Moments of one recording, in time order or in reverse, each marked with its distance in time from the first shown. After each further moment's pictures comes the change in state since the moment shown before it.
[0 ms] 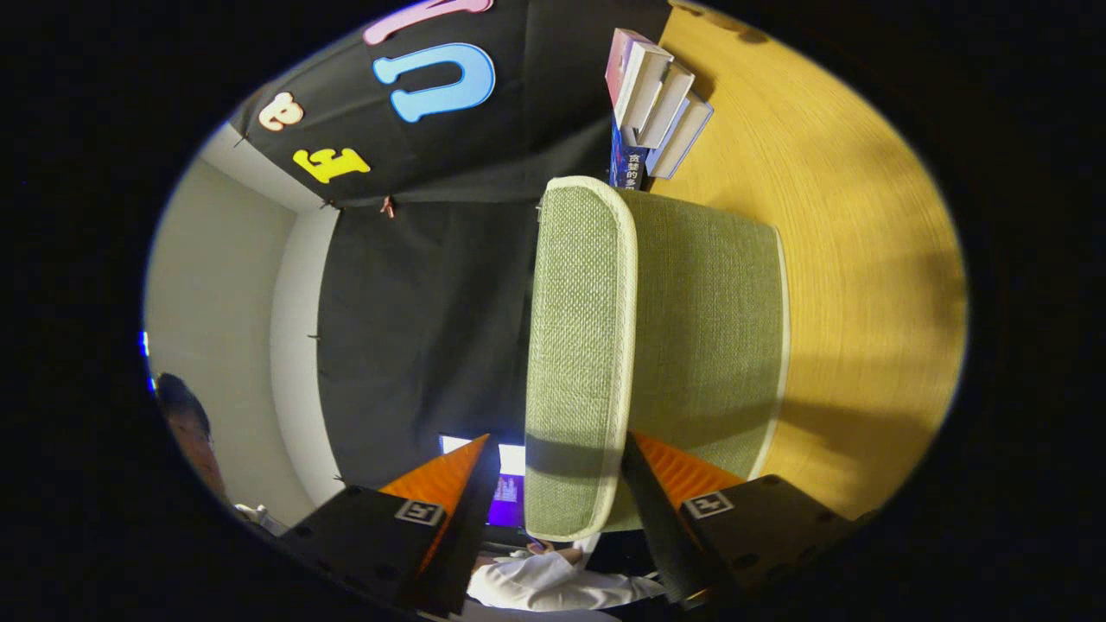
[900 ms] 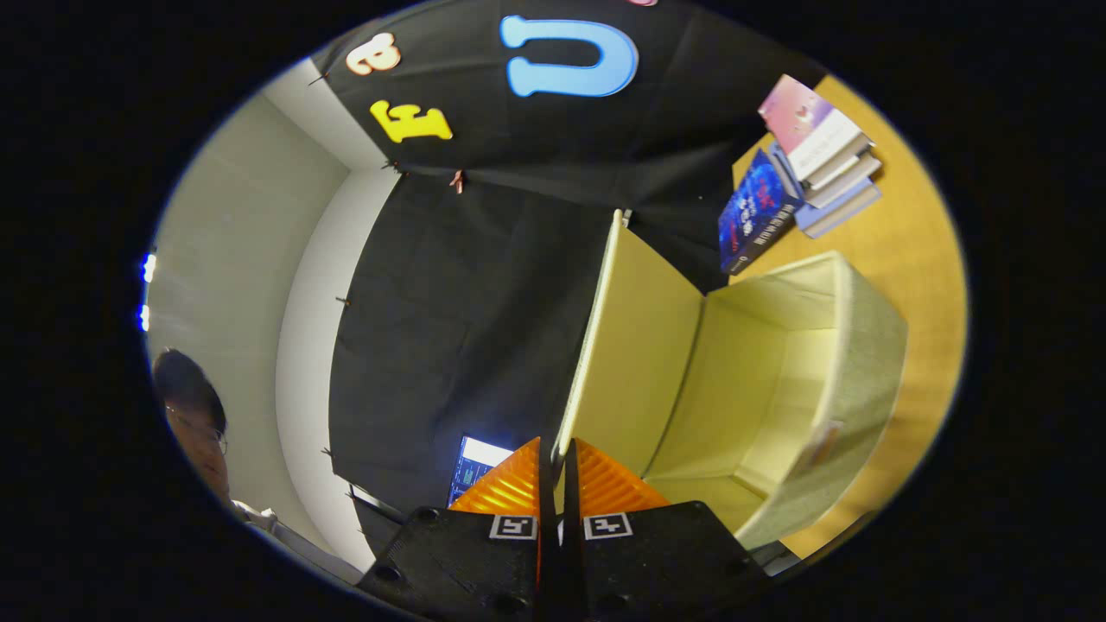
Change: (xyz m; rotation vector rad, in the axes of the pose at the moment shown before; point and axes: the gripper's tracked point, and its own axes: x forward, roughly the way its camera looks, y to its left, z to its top) arm 0.079 0.178 0.003 -0.295 -0.009 0.057
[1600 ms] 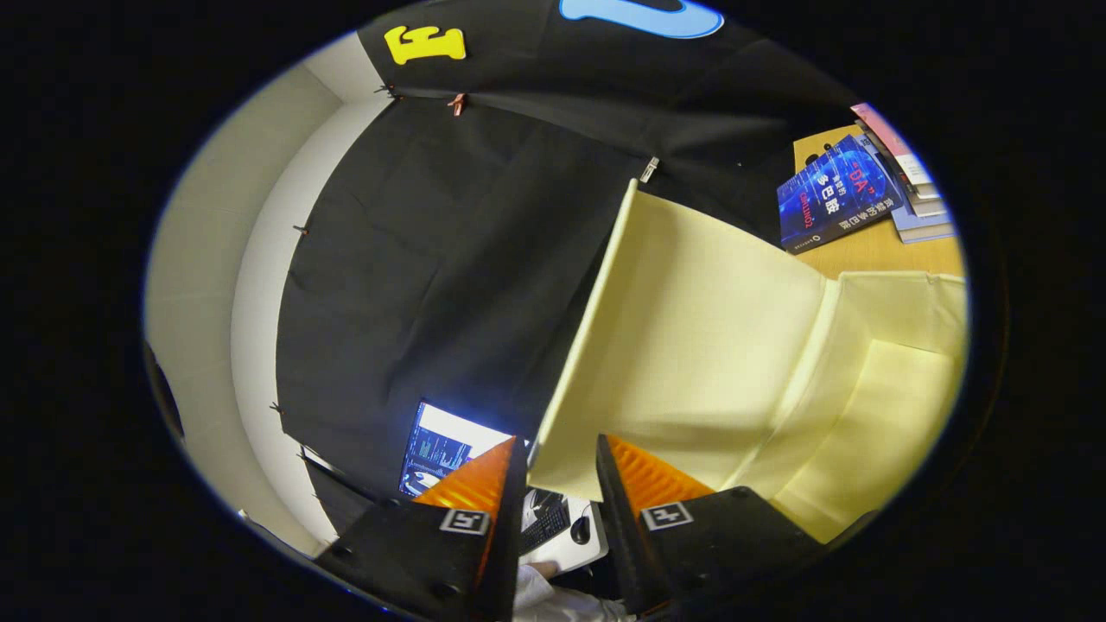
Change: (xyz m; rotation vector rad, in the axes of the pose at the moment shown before) arm 0.146 0.009 -0.049 -0.098 0.183 -0.116
